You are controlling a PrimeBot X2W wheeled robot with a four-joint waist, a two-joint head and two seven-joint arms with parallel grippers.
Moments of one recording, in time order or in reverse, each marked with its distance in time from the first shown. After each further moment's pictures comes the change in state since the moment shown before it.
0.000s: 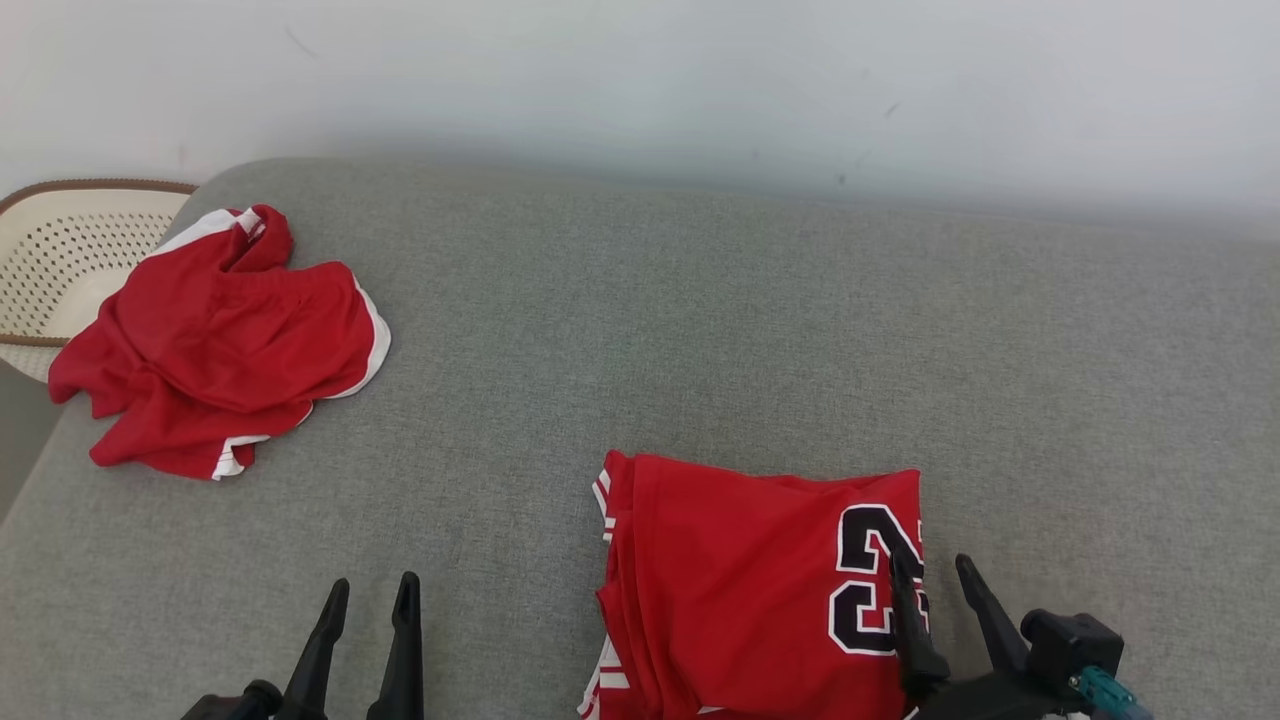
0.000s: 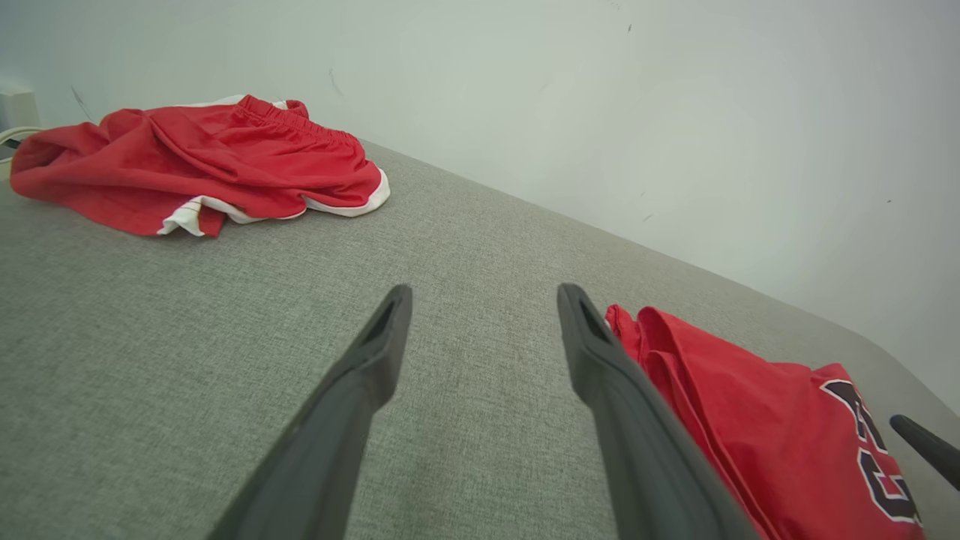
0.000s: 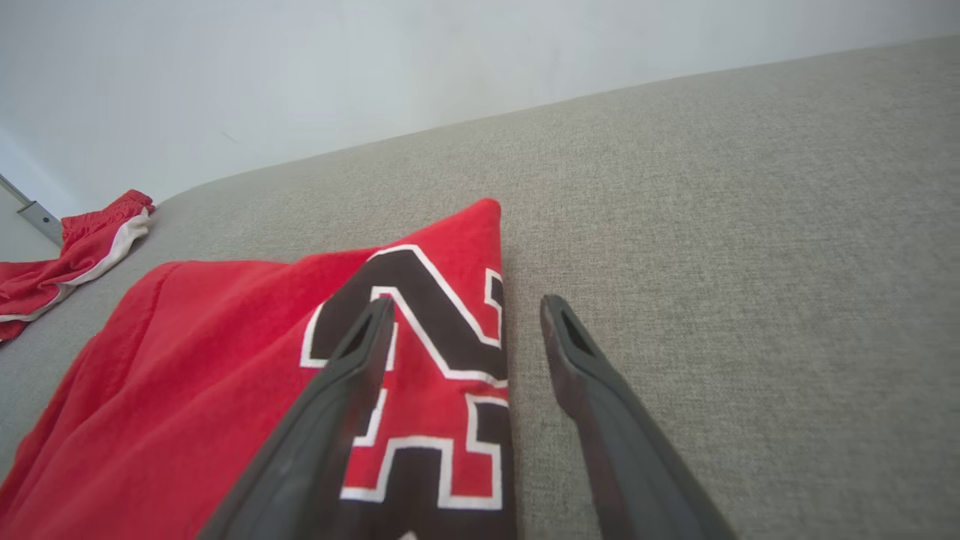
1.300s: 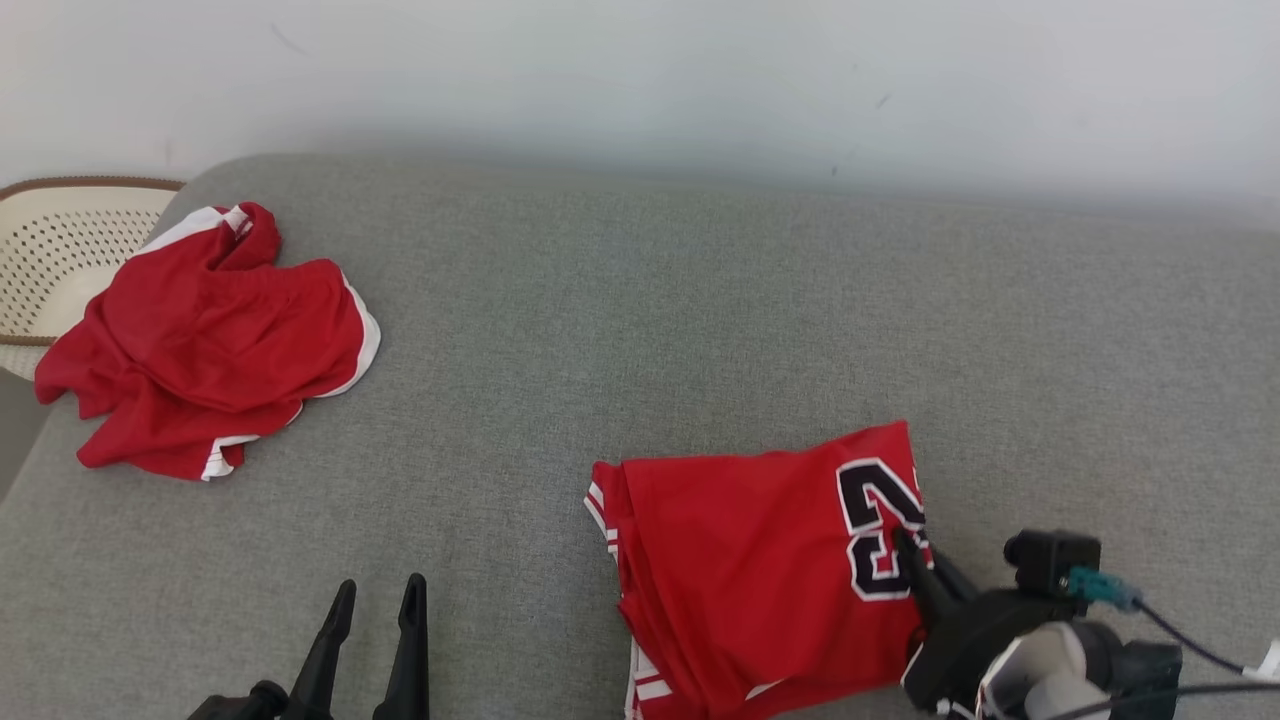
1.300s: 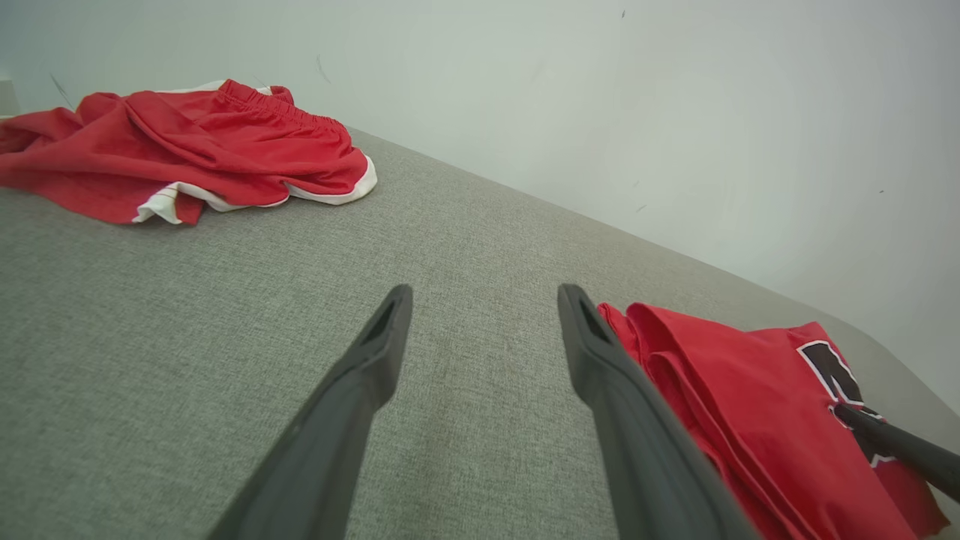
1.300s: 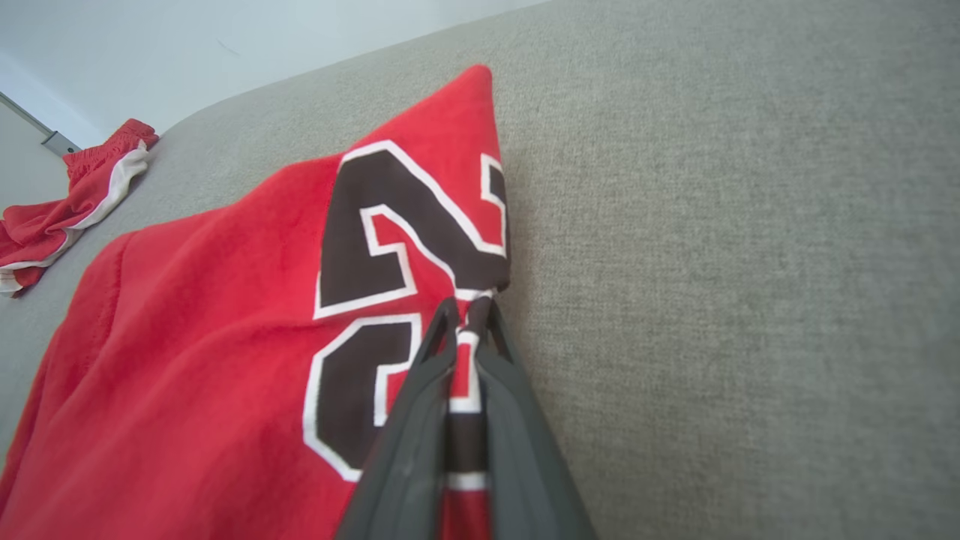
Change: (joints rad) left arm 0.003 0.000 -0.012 0.001 -0.003 0.001 0.000; right arm -0.173 -0.177 0.266 0.165 0.331 0.000 0.158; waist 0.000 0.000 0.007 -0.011
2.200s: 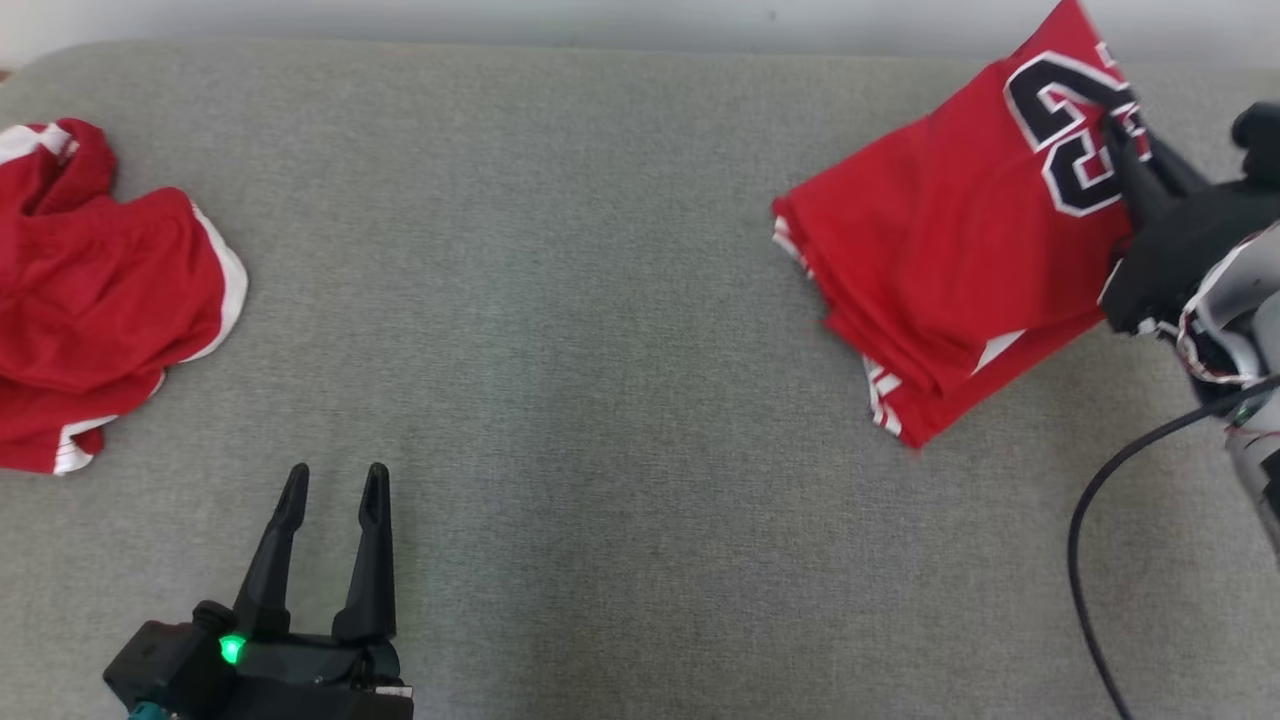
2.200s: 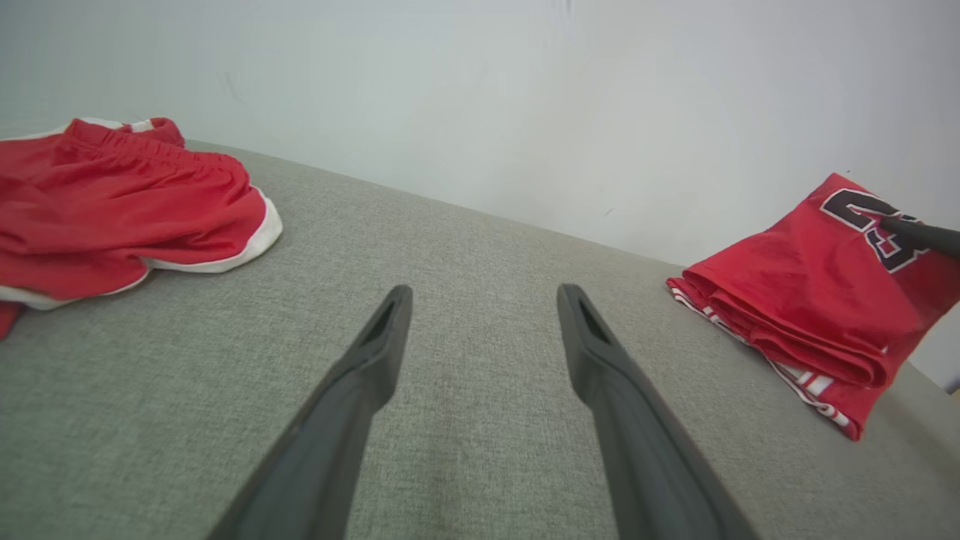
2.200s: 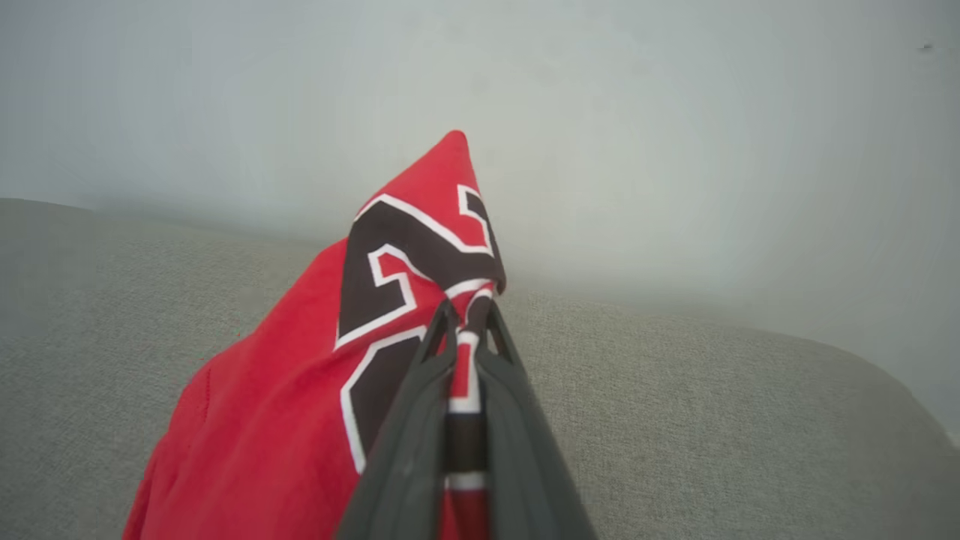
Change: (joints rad) left arm -0.086 0.006 0.052 -0.143 0.058 -0.019 0.000; right arm -0.598 -0.304 0.093 0.062 -0.026 0.000 0.115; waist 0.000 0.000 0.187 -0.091
